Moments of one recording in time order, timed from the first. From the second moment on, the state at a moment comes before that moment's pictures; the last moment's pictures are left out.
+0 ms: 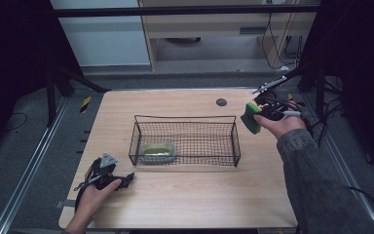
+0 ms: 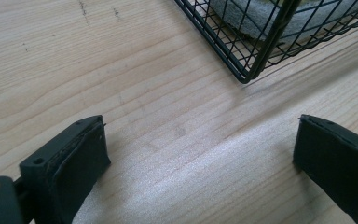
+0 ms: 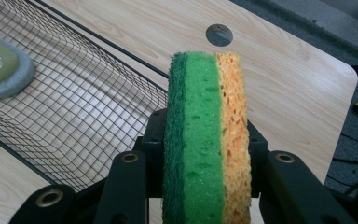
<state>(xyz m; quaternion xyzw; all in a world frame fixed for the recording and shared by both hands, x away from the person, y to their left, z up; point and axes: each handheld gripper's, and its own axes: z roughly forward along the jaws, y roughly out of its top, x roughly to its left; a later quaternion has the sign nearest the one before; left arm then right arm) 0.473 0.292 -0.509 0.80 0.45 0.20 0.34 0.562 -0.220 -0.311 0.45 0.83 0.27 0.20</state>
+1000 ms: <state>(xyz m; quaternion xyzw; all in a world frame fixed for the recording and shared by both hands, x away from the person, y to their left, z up) 0.473 0.292 -0.509 0.80 0.45 0.20 0.34 0.572 -0.194 -0.298 0.43 0.83 0.29 0.21</state>
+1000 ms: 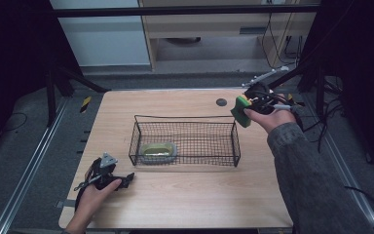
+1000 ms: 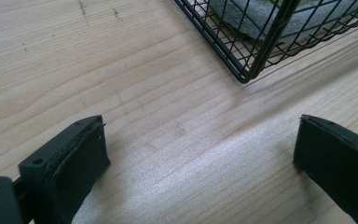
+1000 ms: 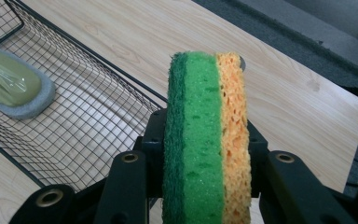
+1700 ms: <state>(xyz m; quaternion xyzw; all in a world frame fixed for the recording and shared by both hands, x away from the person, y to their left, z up) 0.474 0.292 -0.509 0.80 0.45 0.20 0.34 0.584 -0.166 -0.333 0.39 0.86 0.28 0.17</state>
